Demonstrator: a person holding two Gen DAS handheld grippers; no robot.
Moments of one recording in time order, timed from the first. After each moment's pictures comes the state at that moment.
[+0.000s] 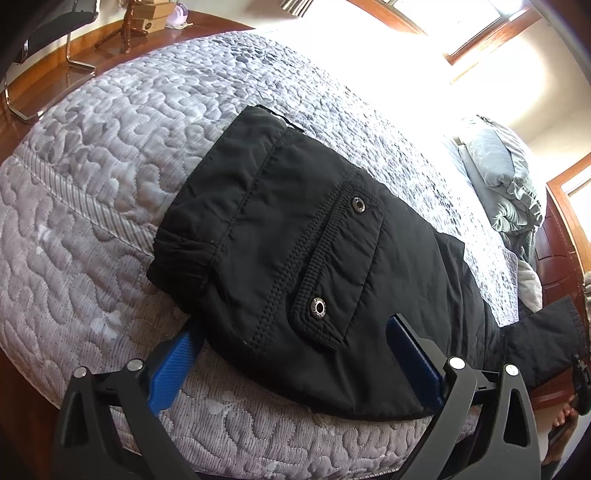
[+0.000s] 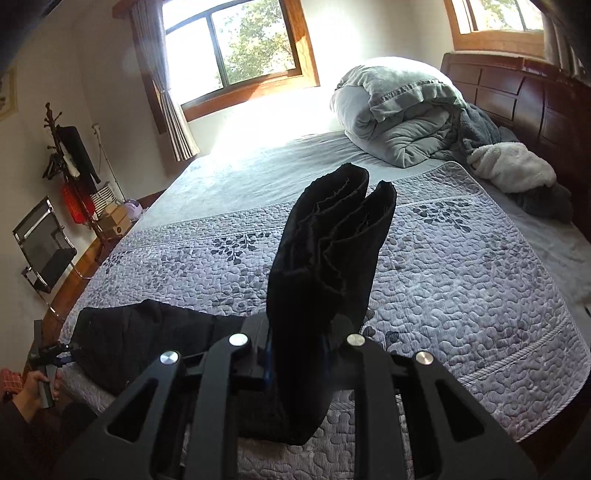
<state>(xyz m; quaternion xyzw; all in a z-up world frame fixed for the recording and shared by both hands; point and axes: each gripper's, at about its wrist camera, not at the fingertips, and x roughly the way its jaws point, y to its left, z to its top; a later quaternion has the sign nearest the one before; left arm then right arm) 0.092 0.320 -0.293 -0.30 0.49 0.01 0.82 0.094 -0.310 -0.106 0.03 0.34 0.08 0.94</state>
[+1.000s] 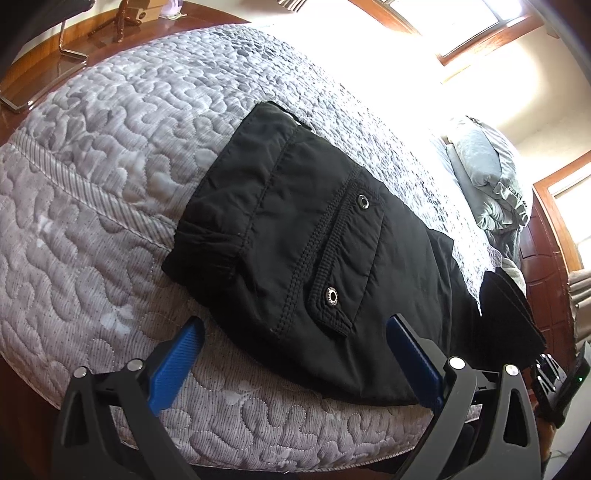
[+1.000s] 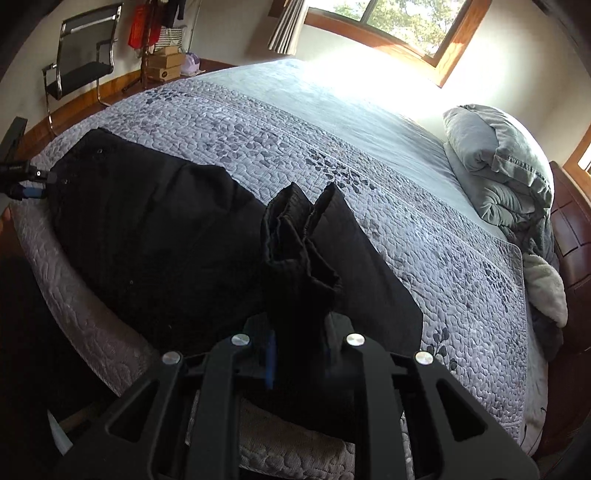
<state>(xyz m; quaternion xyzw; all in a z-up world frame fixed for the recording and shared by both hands) 0.071 0.345 -0.295 -0.32 0.49 -0.02 0.81 0.085 -0.056 -0.226 -0.29 0.42 0.14 0.85</state>
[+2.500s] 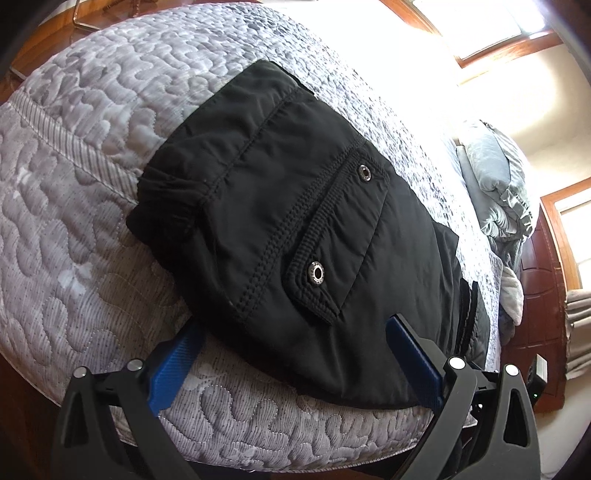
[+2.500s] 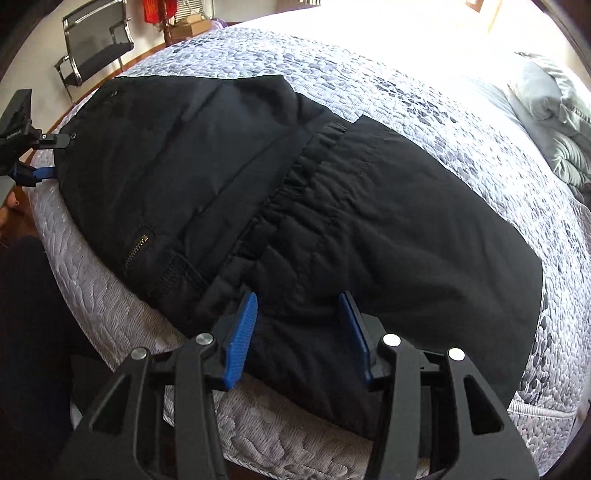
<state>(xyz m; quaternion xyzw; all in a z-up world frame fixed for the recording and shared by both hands) 0.088 0.312 -0.313 -0.37 0.50 0.00 0.78 0.116 -0.055 -0.306 -0.20 0.53 0.23 0.79</state>
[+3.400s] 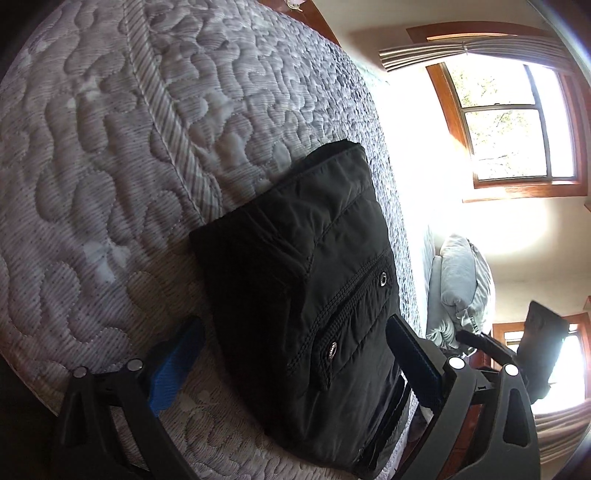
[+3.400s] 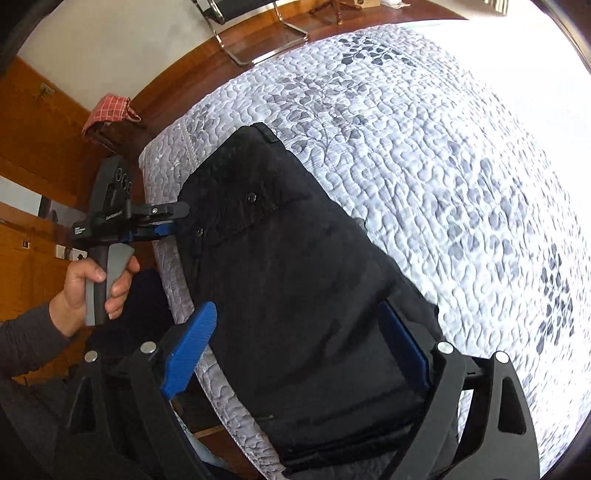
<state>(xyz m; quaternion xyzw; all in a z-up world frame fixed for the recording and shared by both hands) 0.060 0.362 -0.350 -0.57 0.38 0.05 0.73 0.253 0.187 -0.221 -0.29 0.59 0.48 0.58</state>
